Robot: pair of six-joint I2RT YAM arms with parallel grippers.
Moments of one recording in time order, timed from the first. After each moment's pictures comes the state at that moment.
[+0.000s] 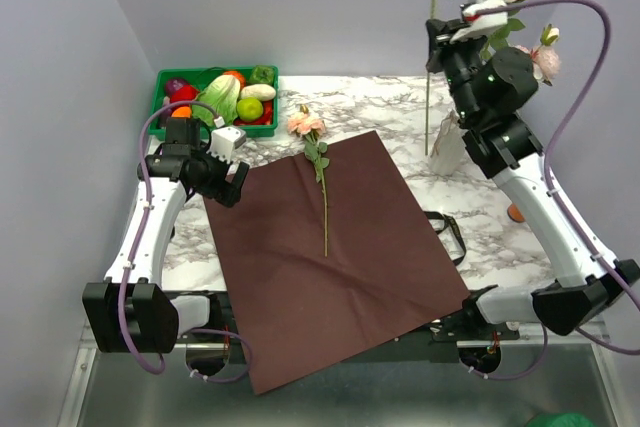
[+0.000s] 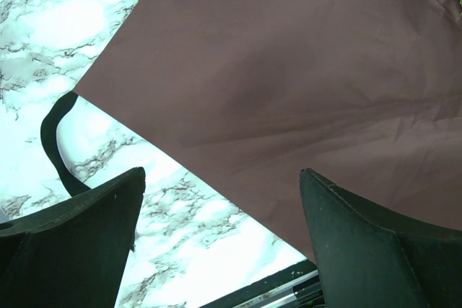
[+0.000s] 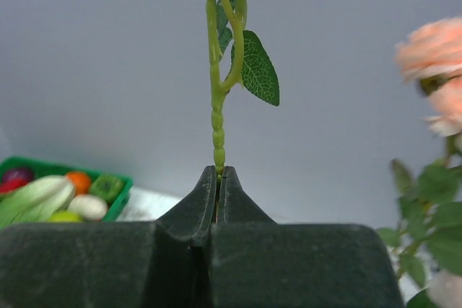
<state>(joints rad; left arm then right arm) -0.01 1.22 1.10 -0.89 0.29 0.42 0.49 1.36 1.60 0.00 0.22 -0.13</state>
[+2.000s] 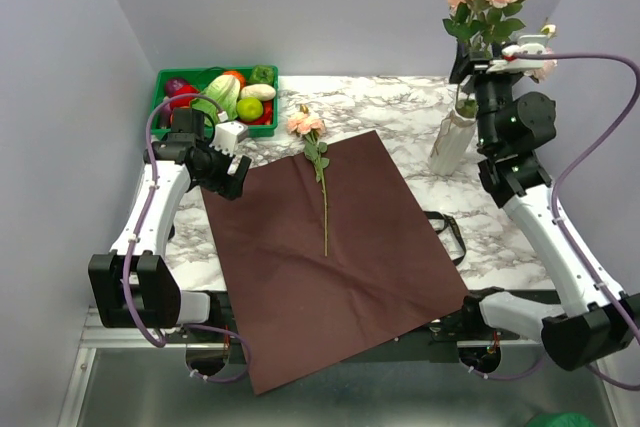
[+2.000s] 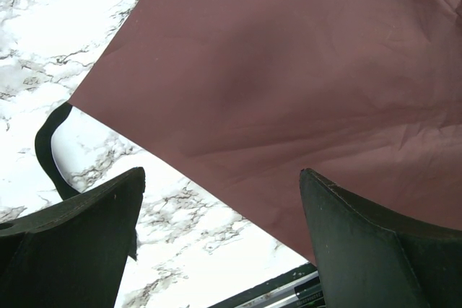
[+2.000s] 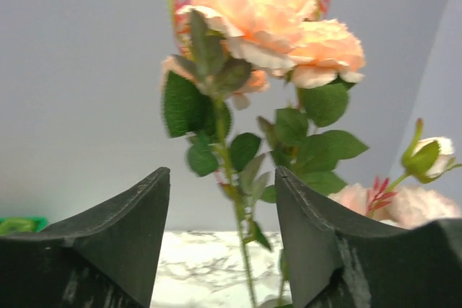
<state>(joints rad) -0.01 1.34 1.16 -0.89 0.29 0.42 0.30 1.17 1.20 0.37 0.28 -0.16</state>
